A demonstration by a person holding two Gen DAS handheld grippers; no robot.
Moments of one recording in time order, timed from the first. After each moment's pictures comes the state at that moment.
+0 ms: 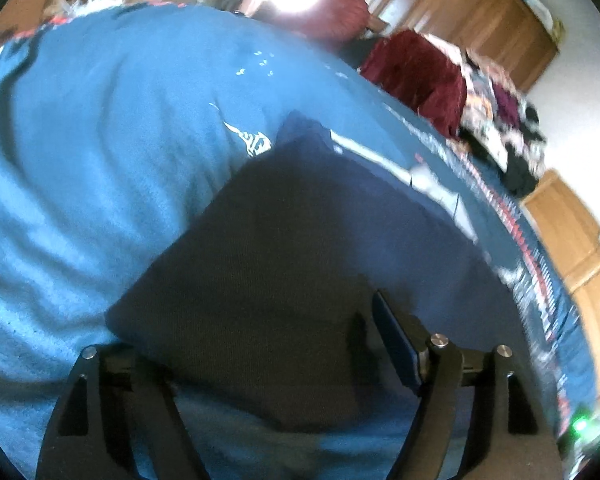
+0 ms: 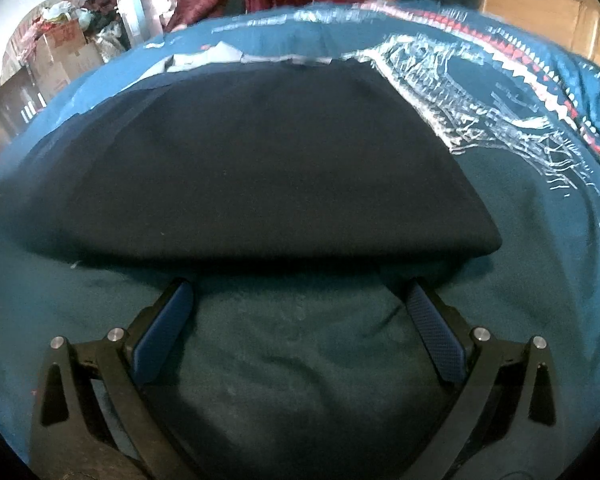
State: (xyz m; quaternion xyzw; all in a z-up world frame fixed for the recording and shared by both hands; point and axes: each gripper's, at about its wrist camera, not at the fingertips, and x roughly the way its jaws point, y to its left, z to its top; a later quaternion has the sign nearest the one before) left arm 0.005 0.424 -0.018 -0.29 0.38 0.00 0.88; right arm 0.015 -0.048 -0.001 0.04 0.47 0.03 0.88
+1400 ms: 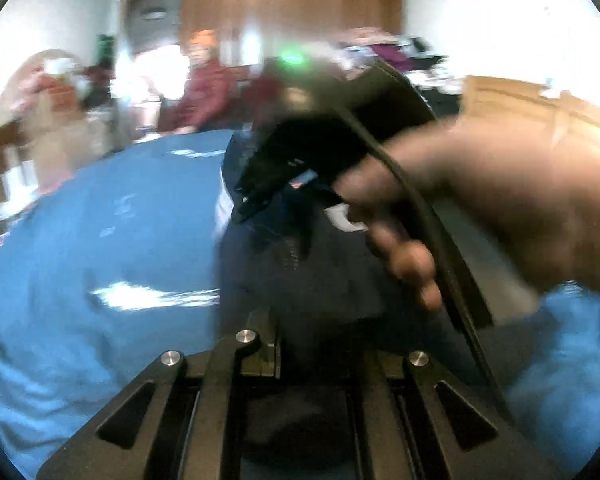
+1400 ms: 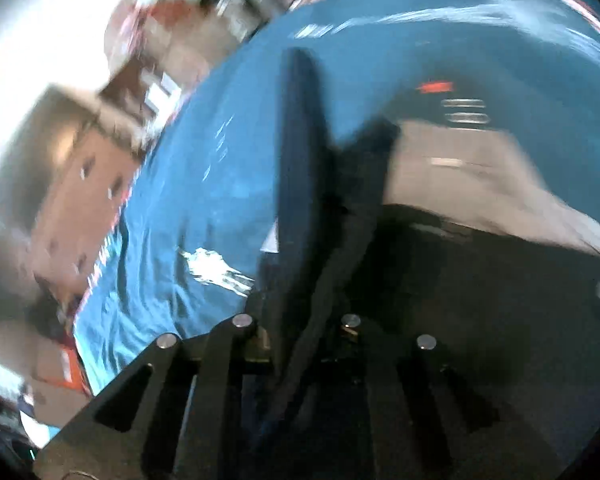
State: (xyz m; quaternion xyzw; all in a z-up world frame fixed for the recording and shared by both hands) left arm 0.002 0.219 0.076 0.00 0.28 -0.14 0.95; right arm 0.223 0.093 0.074 0.13 0.51 0.29 0.80
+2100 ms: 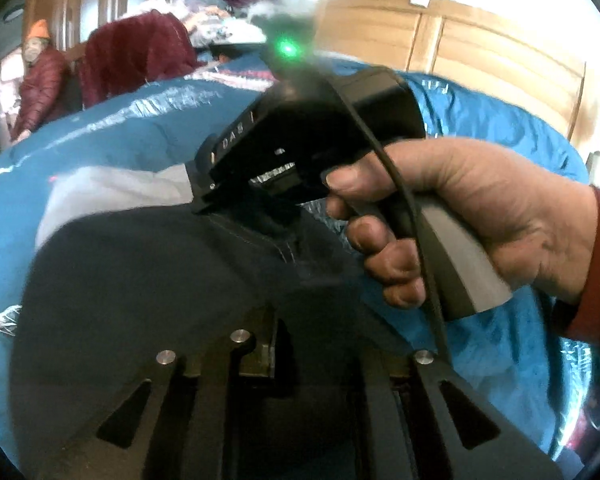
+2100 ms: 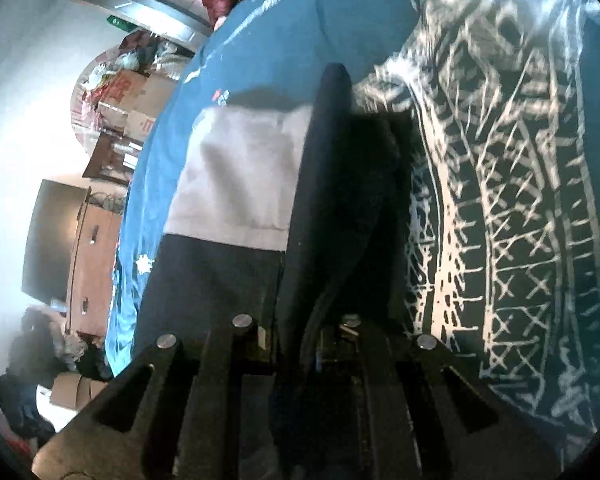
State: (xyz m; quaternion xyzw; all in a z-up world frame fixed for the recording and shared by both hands) left arm 0.034 -0.049 0.017 0.09 0.38 -0.30 0.87; right arm 0.226 -0.133 -0.019 0.27 0.55 0.26 0.74
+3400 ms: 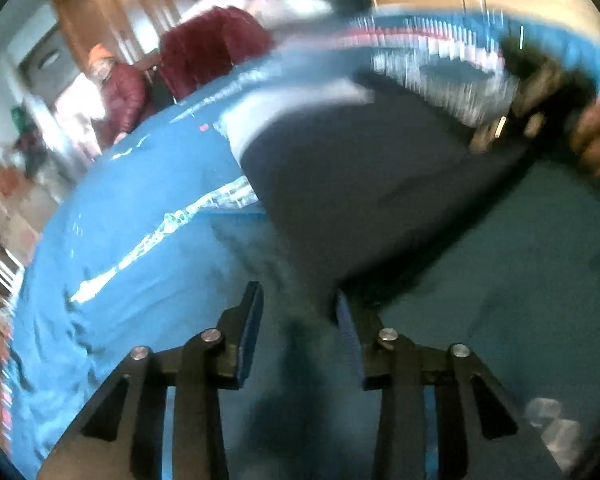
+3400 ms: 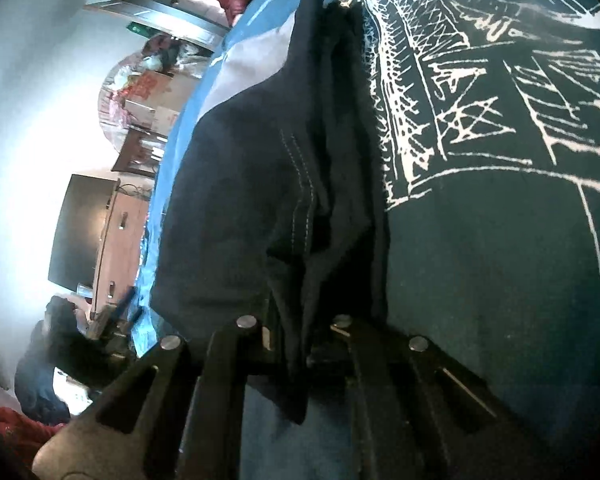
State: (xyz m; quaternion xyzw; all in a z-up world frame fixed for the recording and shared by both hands) left arm -0.056 0.138 0.035 0.17 0.34 -0.15 0.91; right arm 0.117 -0.164 -0.043 0.32 0.52 0.29 0.73
